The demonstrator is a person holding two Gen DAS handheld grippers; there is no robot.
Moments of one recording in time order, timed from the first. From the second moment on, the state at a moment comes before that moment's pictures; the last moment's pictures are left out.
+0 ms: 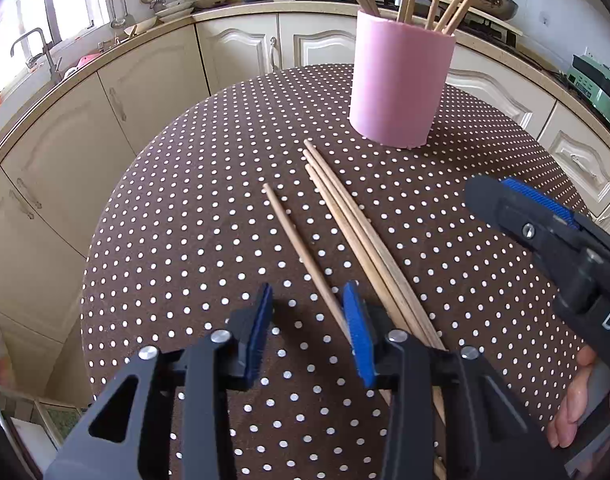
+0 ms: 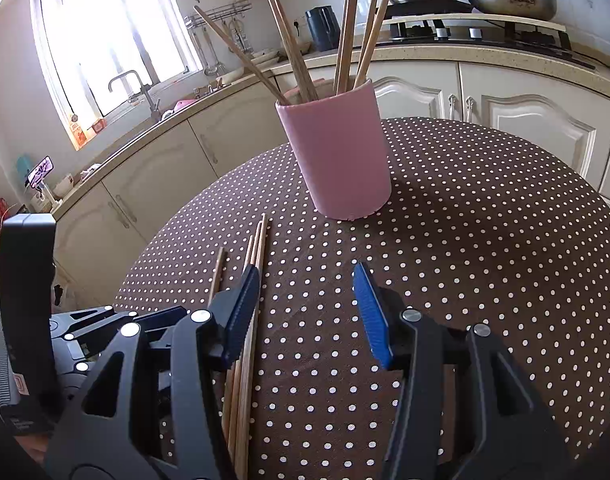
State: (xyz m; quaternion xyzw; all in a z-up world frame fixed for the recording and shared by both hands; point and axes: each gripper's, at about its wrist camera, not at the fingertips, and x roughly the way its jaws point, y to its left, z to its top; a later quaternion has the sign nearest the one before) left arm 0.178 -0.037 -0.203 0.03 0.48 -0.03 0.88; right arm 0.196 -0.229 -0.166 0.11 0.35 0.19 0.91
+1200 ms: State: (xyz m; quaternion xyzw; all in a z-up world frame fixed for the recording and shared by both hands) left arm 0.180 -0.007 -0.205 -0.02 0.46 -0.06 0.89; right arm 0.208 -0.167 -0.187 -0.01 0.44 0.20 0.88
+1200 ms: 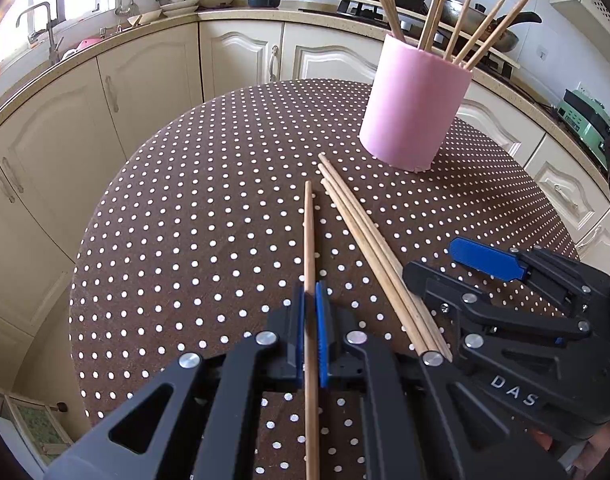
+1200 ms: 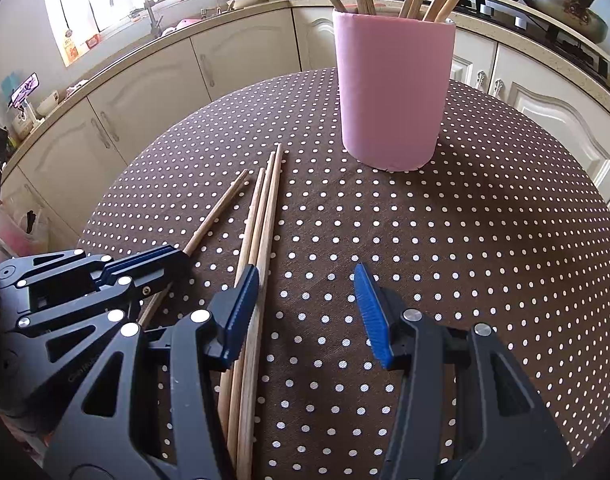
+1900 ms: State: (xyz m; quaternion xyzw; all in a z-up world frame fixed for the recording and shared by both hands) left arm 0.189 -0.010 -0.206 -0.02 0.46 -0.07 0.88; right arm 0.245 -0.138 -0.176 -0.09 0.50 0.20 0.83
